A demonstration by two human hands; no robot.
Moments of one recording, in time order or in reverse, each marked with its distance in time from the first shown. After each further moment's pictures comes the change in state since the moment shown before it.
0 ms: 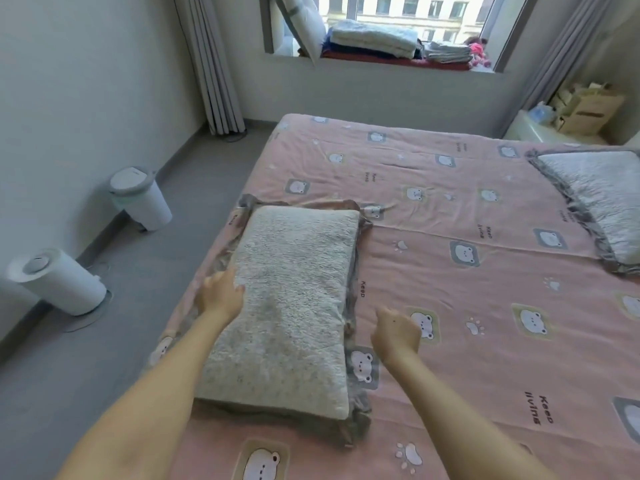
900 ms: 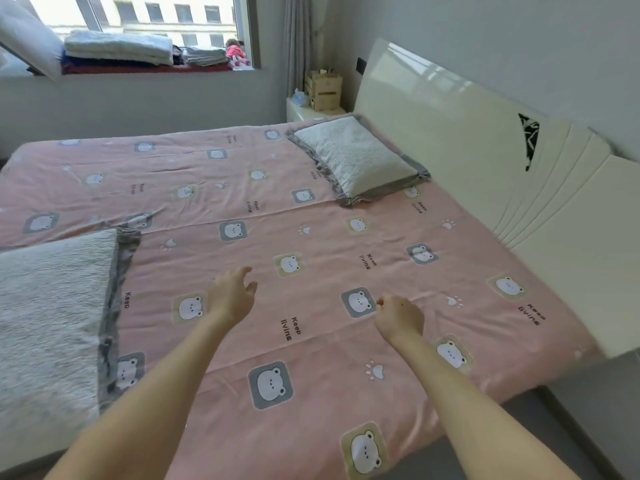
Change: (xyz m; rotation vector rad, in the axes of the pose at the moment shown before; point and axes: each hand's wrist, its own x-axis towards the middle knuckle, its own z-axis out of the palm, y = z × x) left_hand -0.306 0.487 0.145 -0.163 -0.131 0.591; right_hand -0.206 0.551 -0.065 0.240 0.117 0.520
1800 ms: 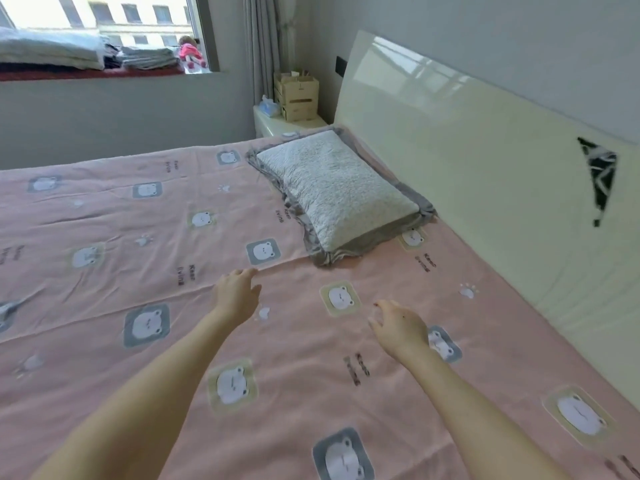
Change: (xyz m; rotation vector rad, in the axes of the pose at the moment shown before) left_hand 0.409 0.147 0.154 0.241 -0.102 0.140; right_hand 0.411 0.043 -0.009 0.025 -0.085 -0.069
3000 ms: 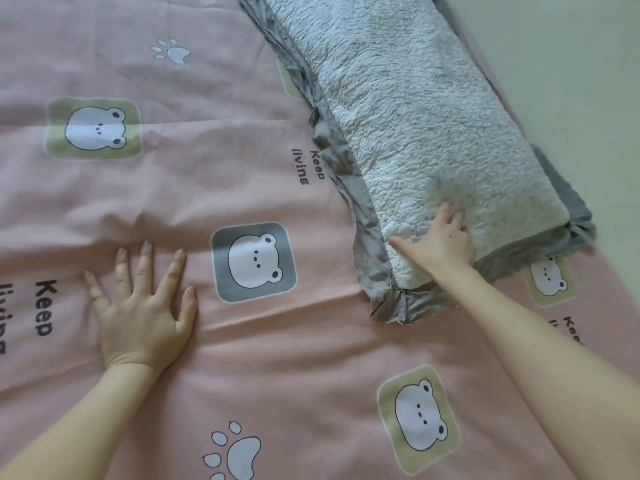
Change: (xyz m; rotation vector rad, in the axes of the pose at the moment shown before) left_hand 0.336 -0.205 0.295 0.117 0.223 -0.159; right_hand 0.539 -0.047 0.167 -0.470 0.102 0.263
